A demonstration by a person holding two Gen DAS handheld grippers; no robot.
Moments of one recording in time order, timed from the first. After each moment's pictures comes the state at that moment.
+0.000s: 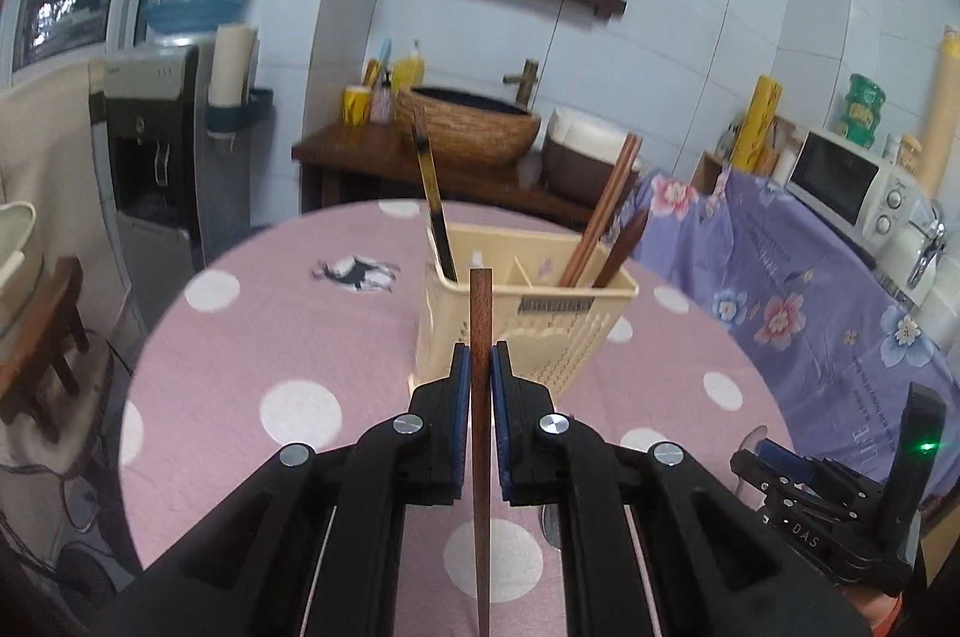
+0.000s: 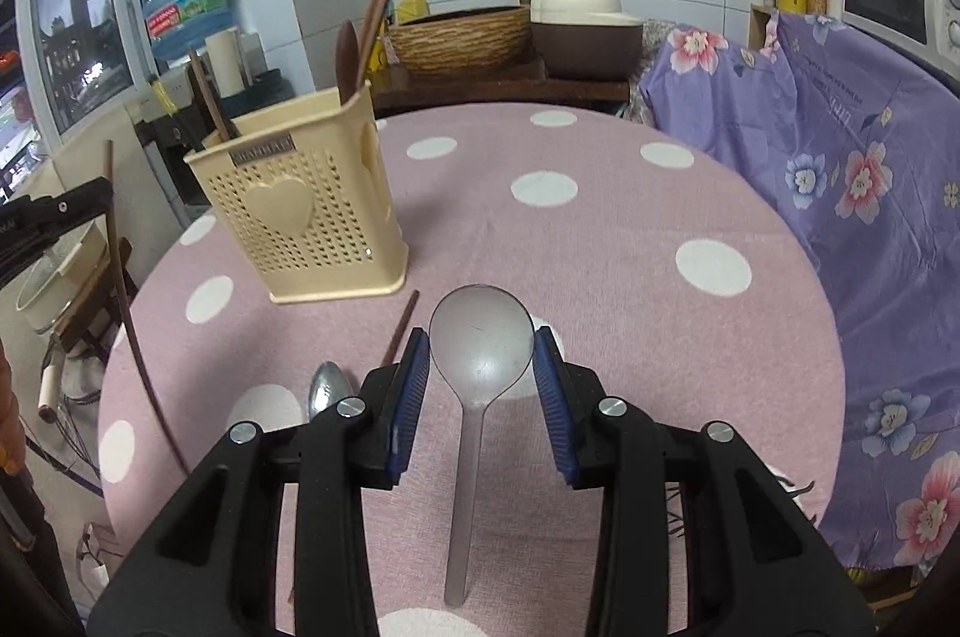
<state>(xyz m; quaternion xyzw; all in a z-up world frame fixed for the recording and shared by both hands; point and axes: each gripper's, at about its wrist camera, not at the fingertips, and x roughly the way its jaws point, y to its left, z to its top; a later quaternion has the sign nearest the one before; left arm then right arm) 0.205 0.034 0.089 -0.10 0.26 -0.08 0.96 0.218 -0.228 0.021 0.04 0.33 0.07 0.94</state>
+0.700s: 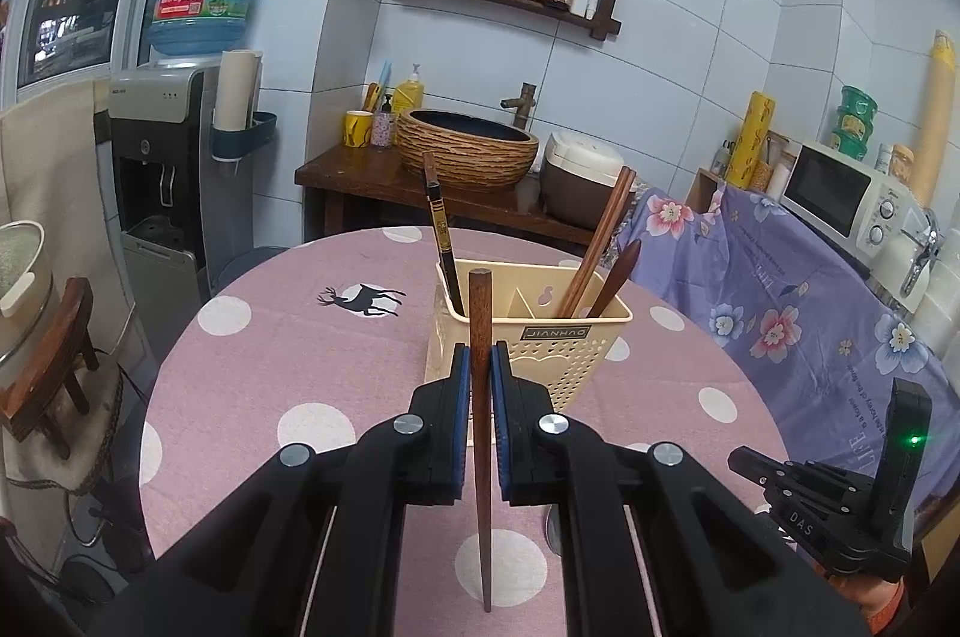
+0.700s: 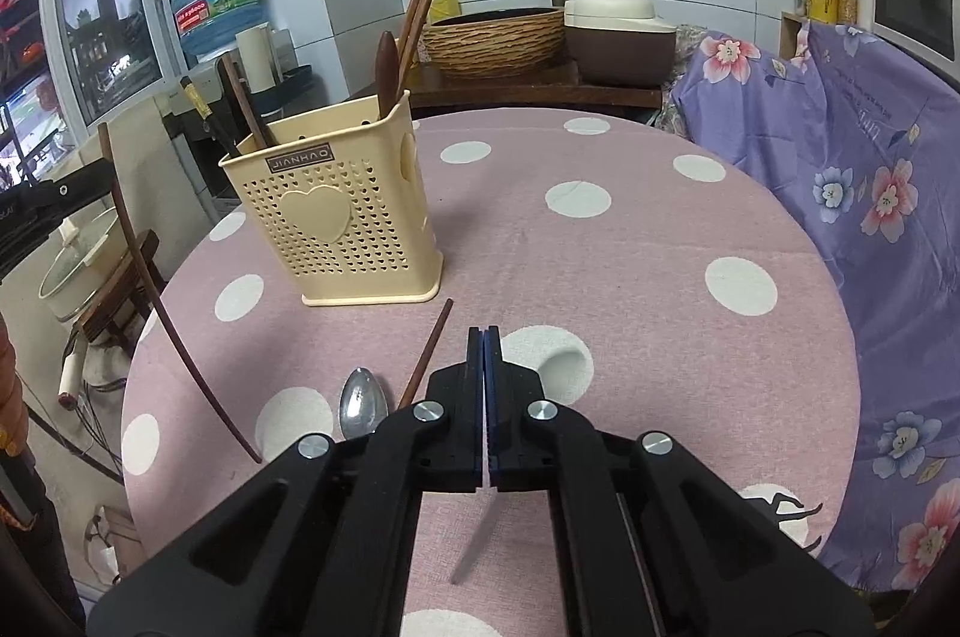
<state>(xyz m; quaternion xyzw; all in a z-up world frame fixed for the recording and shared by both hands) 0.196 0.042 0.098 -0.10 0.25 -0.08 0.96 0.222 -0.222 0.028 0.04 0.34 0.11 0.93</state>
